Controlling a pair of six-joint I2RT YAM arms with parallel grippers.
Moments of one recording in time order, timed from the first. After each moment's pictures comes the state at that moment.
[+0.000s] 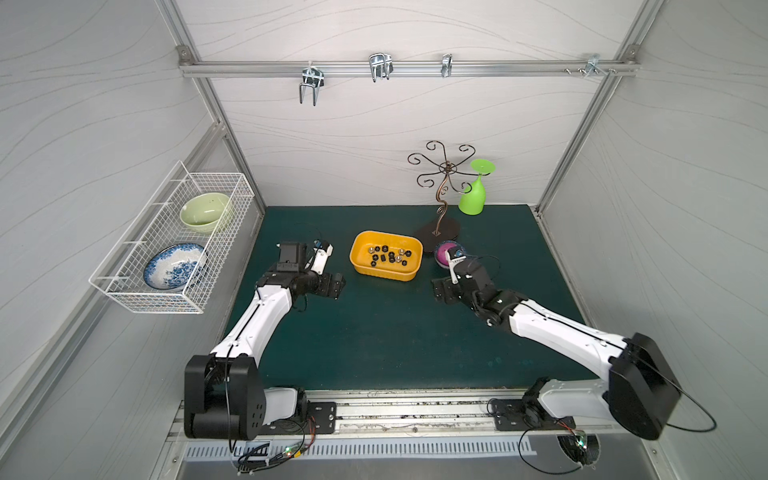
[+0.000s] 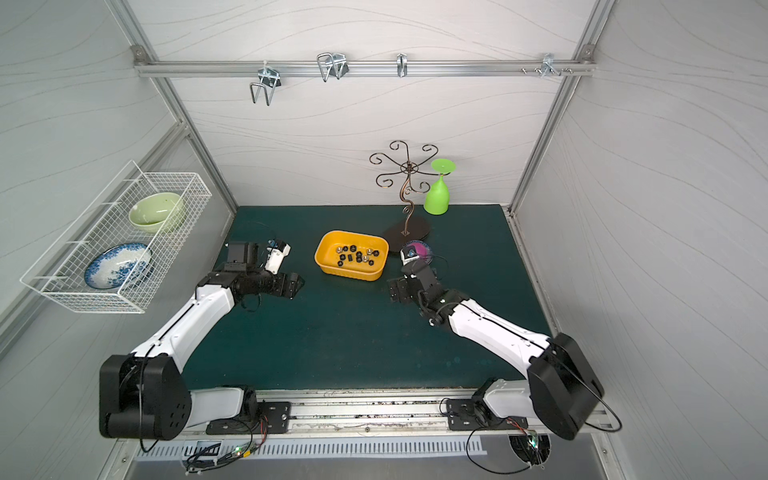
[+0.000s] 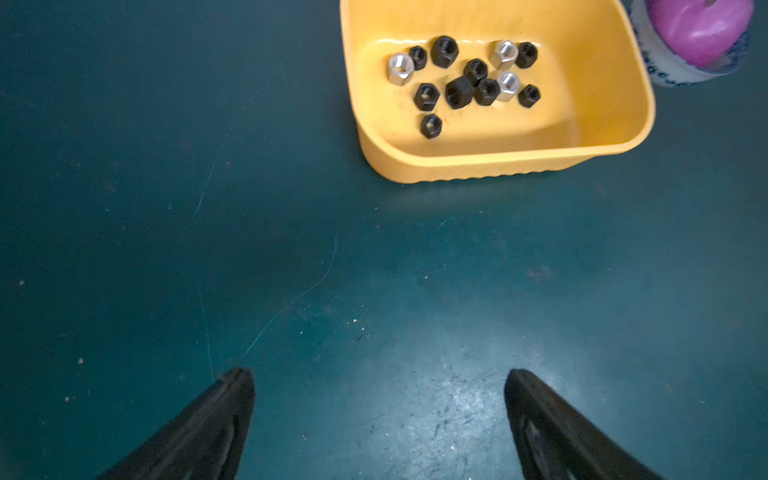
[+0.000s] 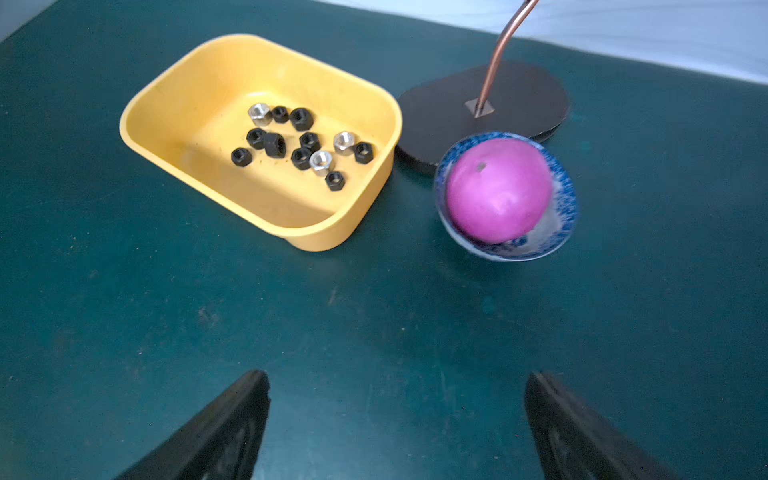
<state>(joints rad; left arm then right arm) -0.01 1.26 0.82 -0.47 0.30 0.16 0.71 1.23 0.73 -0.11 0.29 0.18</state>
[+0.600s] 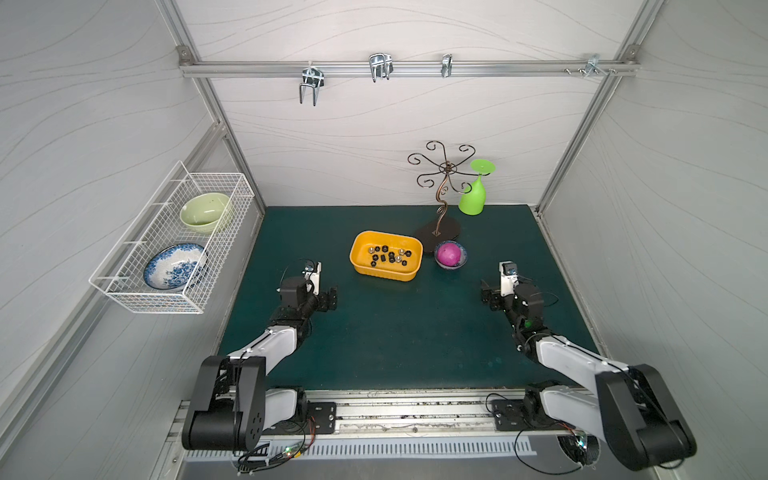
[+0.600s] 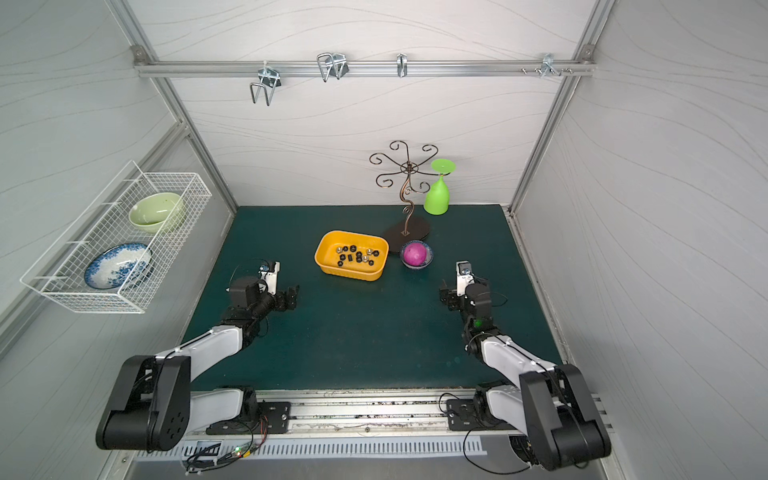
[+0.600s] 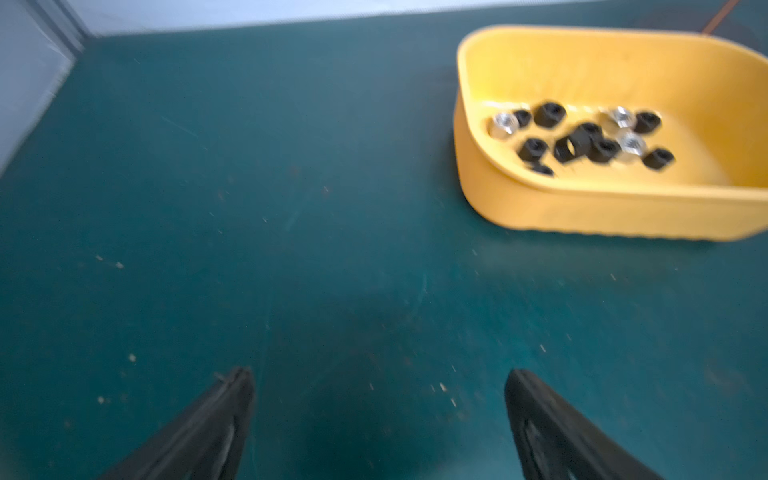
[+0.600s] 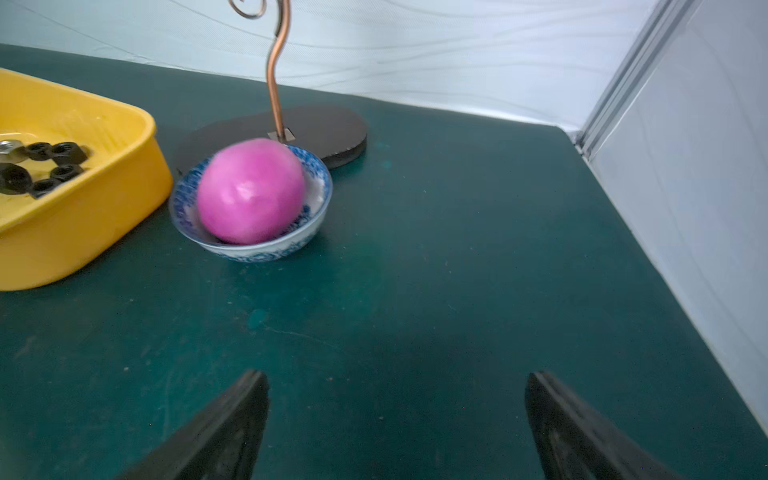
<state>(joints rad) 0.00 1.27 0.36 0.38 0.10 0.05 0.18 1.20 0.25 0.58 0.05 -0.08</state>
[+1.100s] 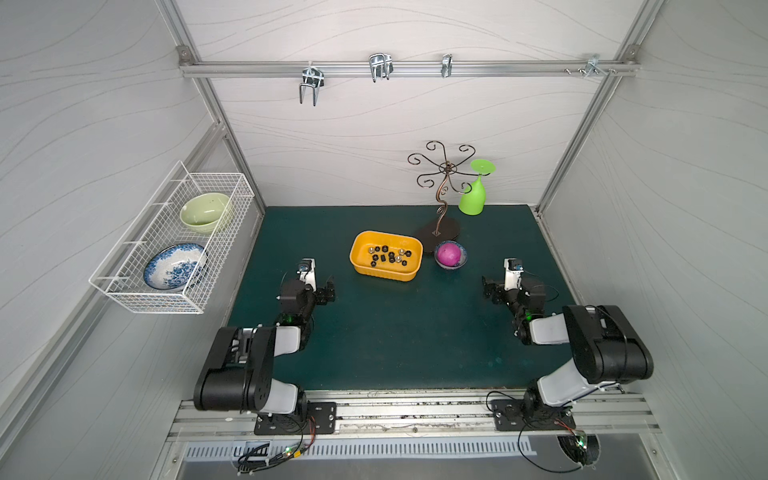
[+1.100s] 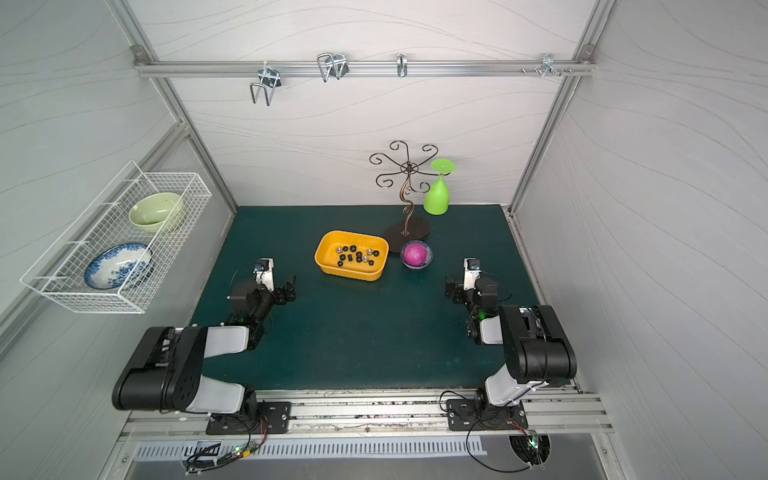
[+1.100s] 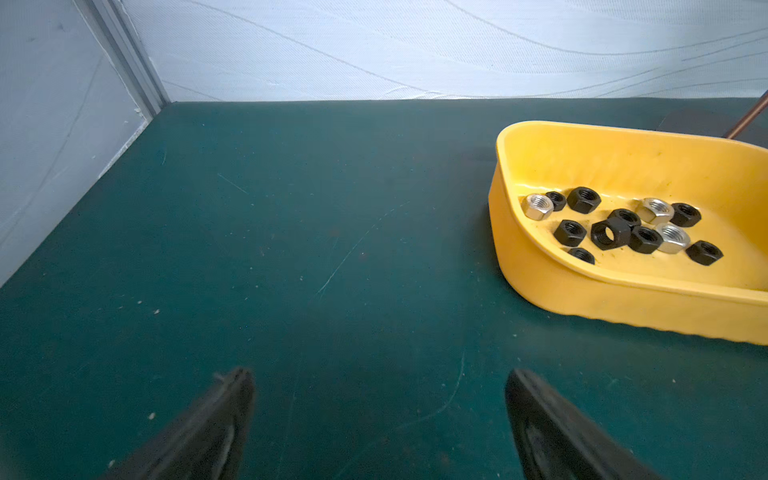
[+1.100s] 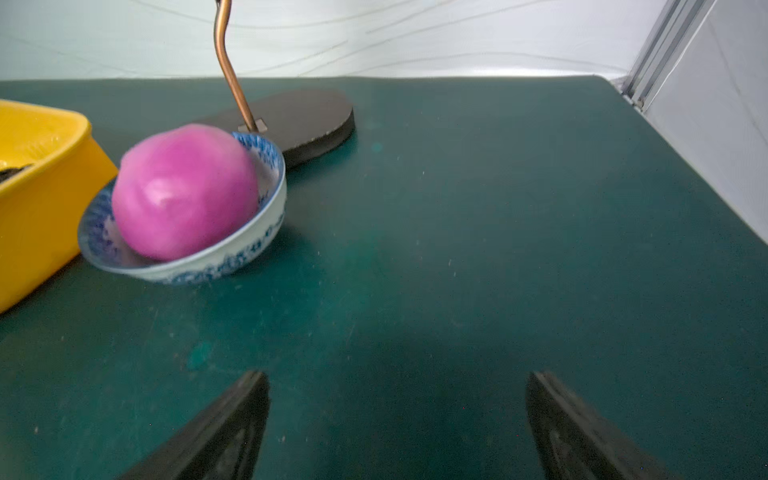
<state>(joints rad) 0.02 1.51 0.31 0.83 0.05 -0.01 0.06 1.56 0.34 0.87 -0.10 -0.01</state>
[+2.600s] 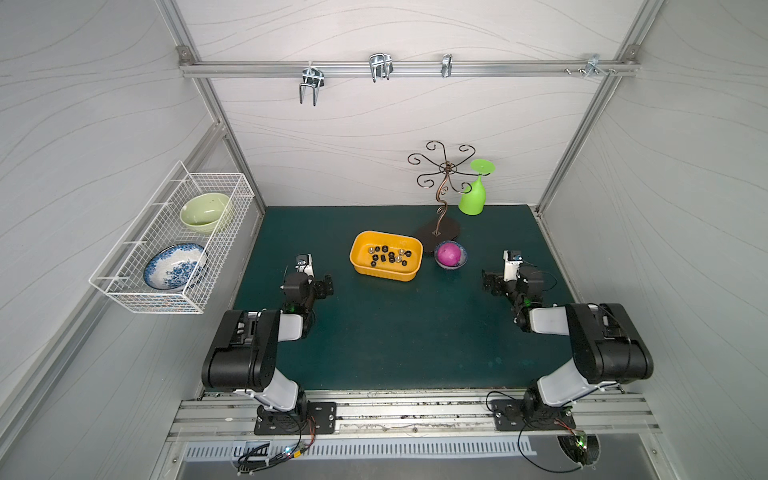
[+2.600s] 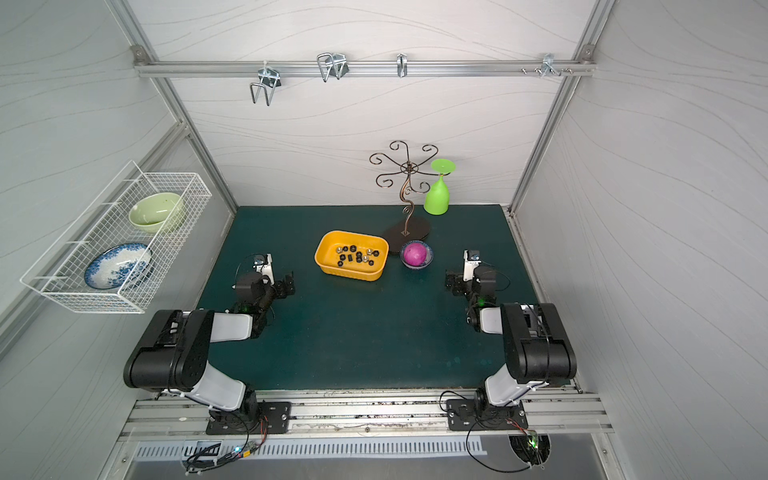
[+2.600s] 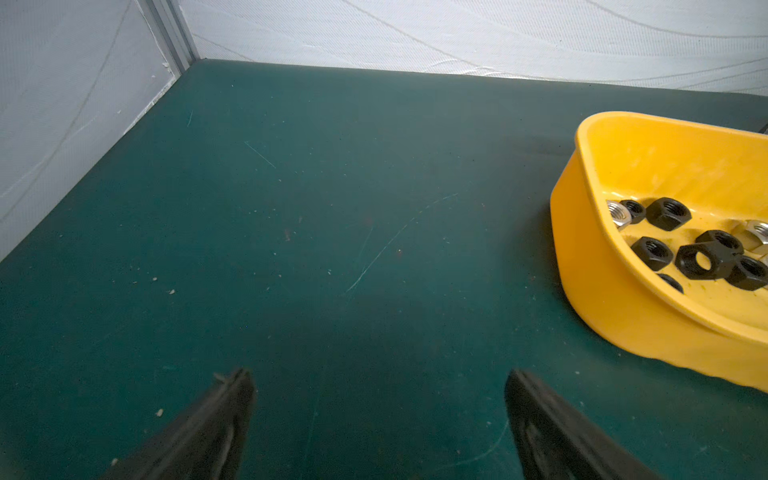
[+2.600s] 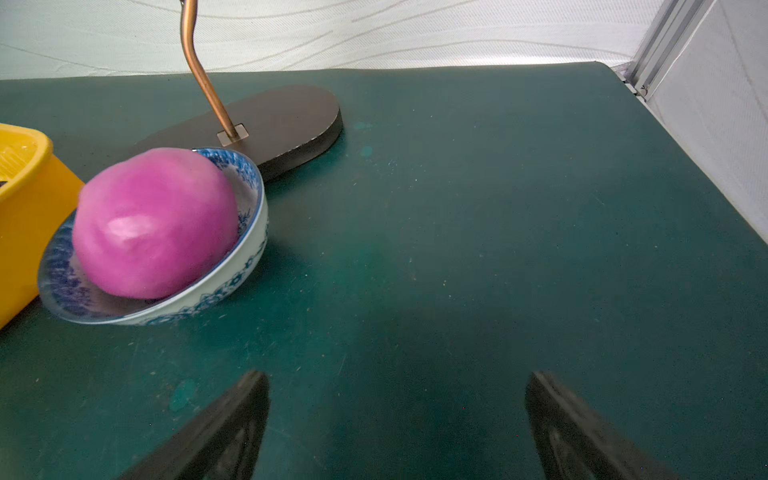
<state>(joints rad) 0.02 1.55 0.41 0.70 -0.04 -0.06 0.07 1.57 0.44 0.69 -0.09 -0.01</state>
